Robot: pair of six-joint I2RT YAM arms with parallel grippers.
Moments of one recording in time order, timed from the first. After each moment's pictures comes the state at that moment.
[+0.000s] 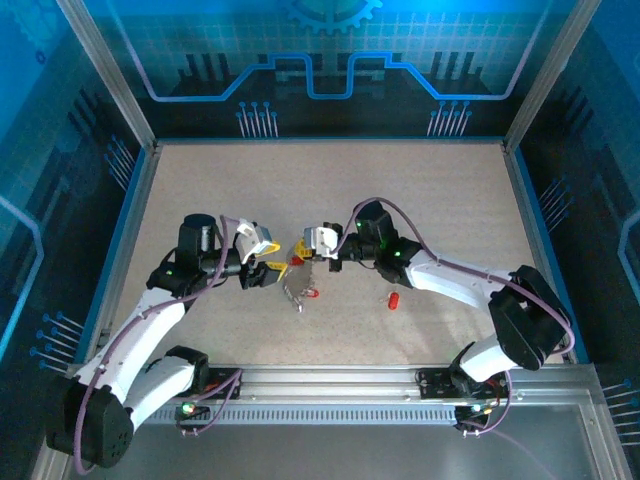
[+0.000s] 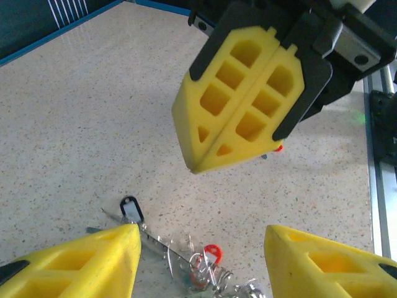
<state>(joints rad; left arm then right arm) -0.22 0.94 0.65 -0.29 0.82 0.39 0.73 1.49 0.89 0.25 -0.63 -0.63</state>
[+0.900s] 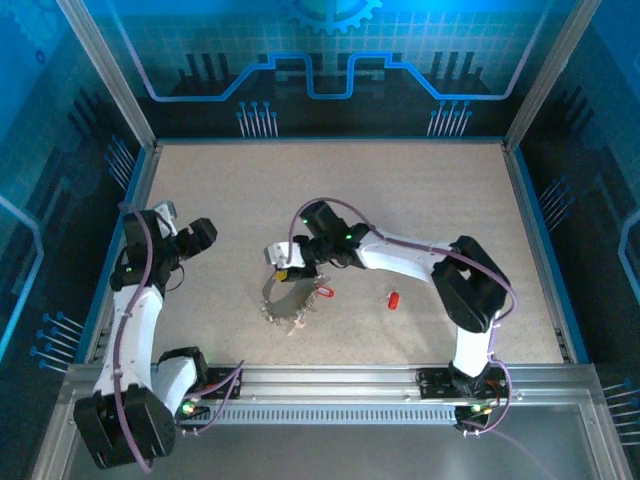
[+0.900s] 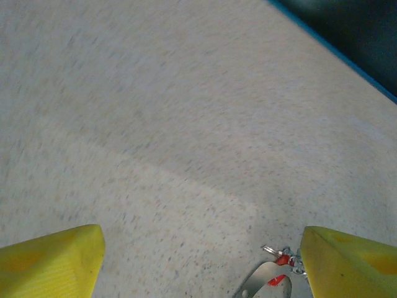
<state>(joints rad) 0.28 0.96 0.73 -0.52 0.32 -0.43 0.86 1.87 1.29 -0.23 -0.56 -0.89</state>
